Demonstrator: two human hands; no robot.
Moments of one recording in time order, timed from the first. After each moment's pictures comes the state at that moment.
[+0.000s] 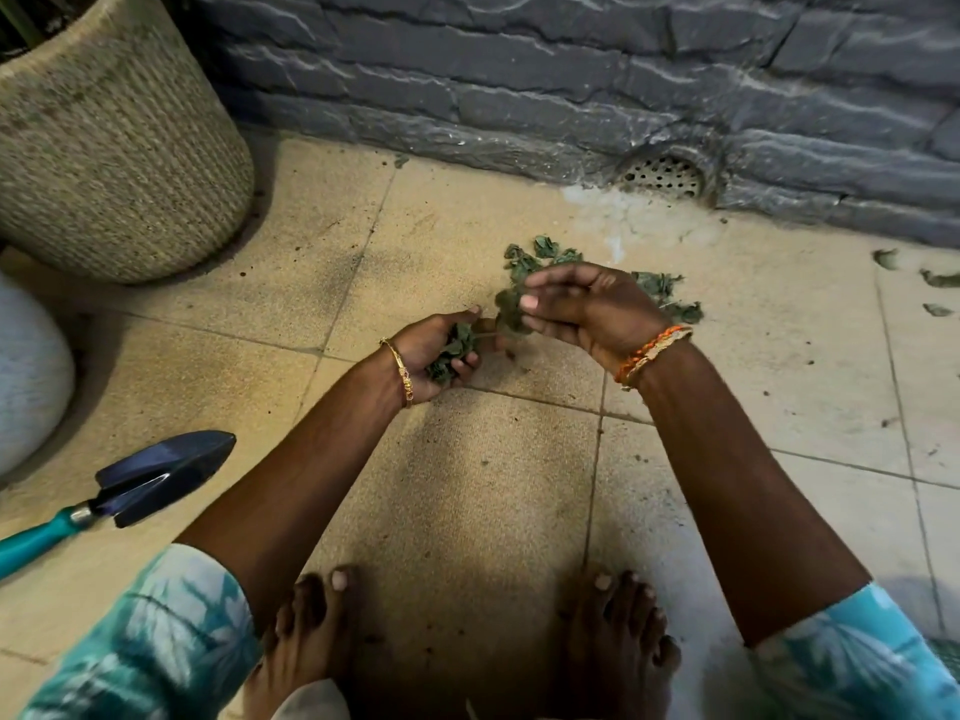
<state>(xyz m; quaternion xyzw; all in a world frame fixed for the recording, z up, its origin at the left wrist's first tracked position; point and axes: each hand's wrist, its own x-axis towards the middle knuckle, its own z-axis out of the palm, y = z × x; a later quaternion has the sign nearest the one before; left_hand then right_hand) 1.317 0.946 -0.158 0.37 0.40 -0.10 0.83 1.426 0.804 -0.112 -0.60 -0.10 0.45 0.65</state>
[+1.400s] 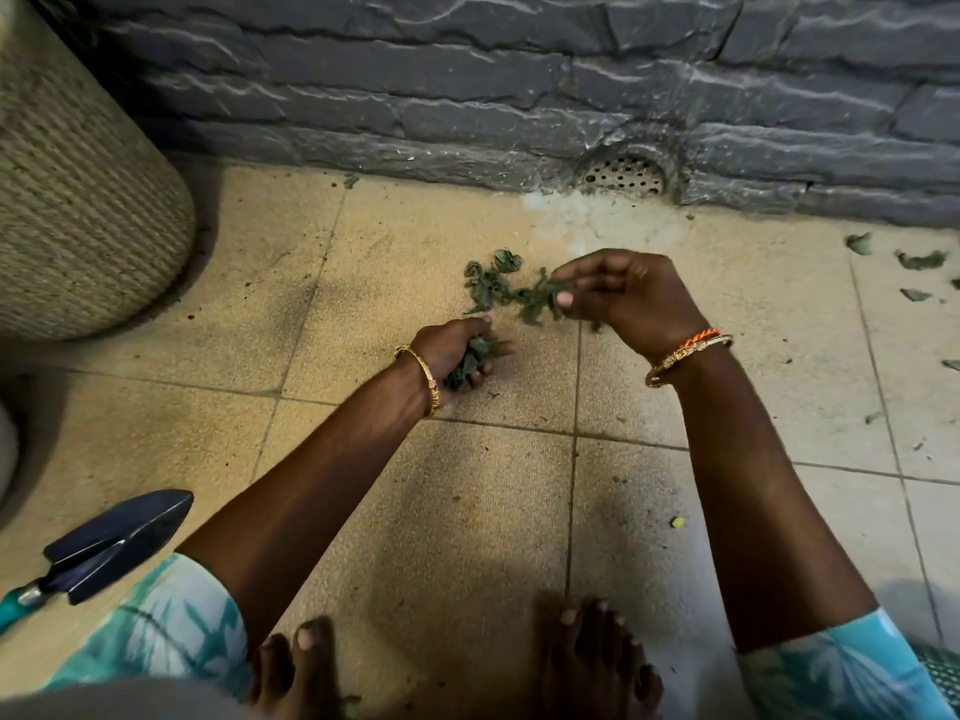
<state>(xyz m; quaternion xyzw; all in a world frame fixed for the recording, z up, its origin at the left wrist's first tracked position) 1.375 0.919 -0.166 0.44 0.46 -0.08 0.77 1.484 0.769 -0.122 -0.74 -0.23 0.28 0.57</state>
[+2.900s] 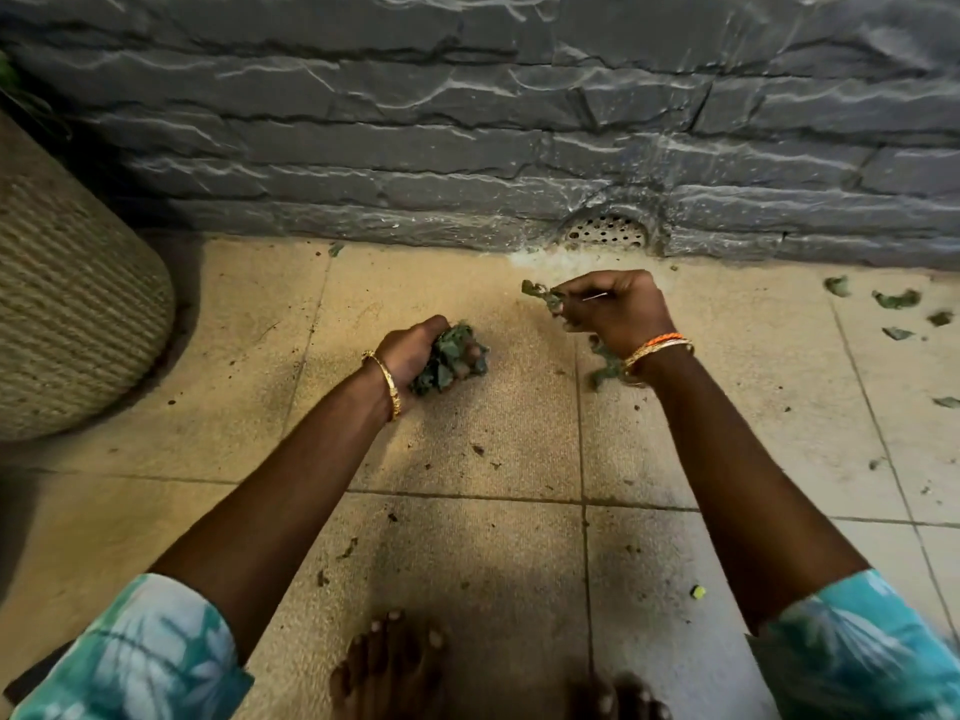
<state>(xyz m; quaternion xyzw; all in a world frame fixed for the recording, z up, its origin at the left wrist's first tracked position) 1.414 0.989 -0.170 0.52 0.44 -0.07 0.73 1.534 0.804 -0.140 -0.79 -0.18 0.19 0.55</state>
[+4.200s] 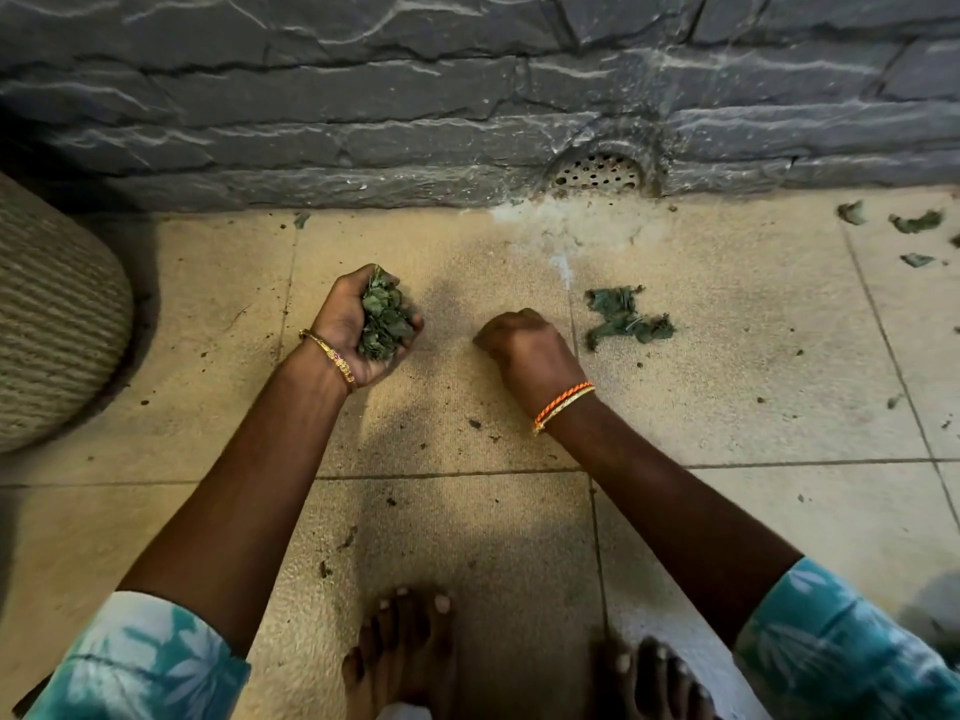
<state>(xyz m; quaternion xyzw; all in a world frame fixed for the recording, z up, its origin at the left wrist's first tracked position) 1.410 1.011 -0.156 0.33 0.45 -0.01 0.83 1.465 0.836 -0.208 -0.84 -0.45 0.00 0.30</state>
